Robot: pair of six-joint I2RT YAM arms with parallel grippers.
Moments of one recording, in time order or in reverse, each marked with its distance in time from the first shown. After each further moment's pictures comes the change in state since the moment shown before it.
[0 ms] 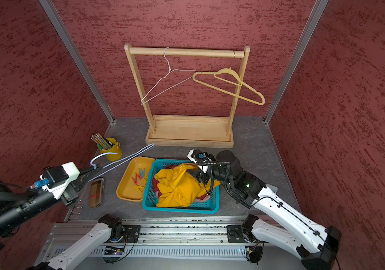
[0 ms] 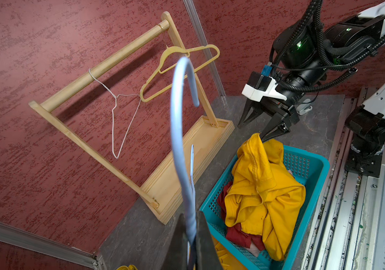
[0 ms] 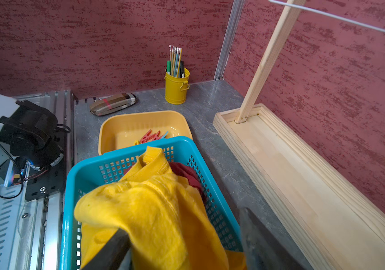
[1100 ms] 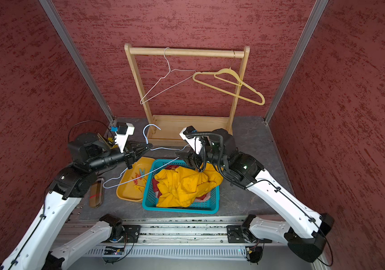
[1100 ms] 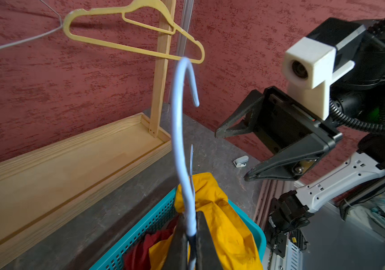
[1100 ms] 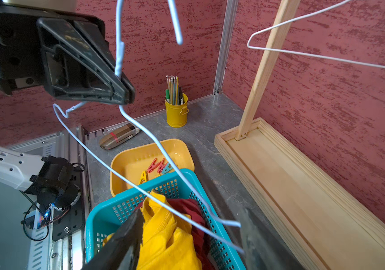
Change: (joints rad) left arm -0.045 0.140 -0.651 0.803 0.272 -0.691; right arm 0.011 0.239 0.409 -0.180 -0.011 0.102
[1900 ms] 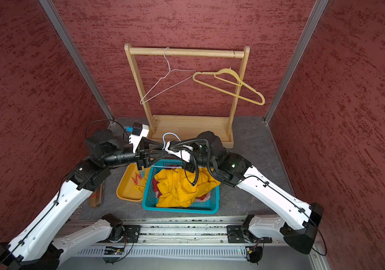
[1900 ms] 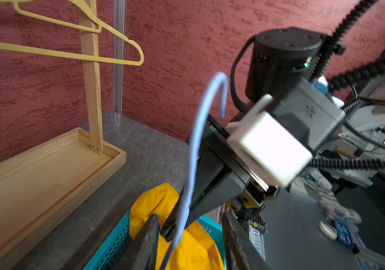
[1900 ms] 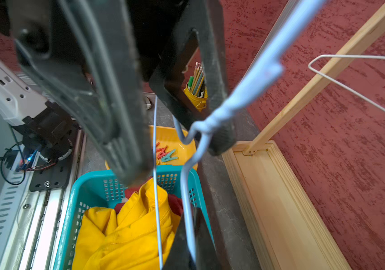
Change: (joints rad) left arm -0.117 0.065 -0.028 0.161 0.151 0.024; right arm 0.064 0.063 0.001 0.002 -0.037 -0.317
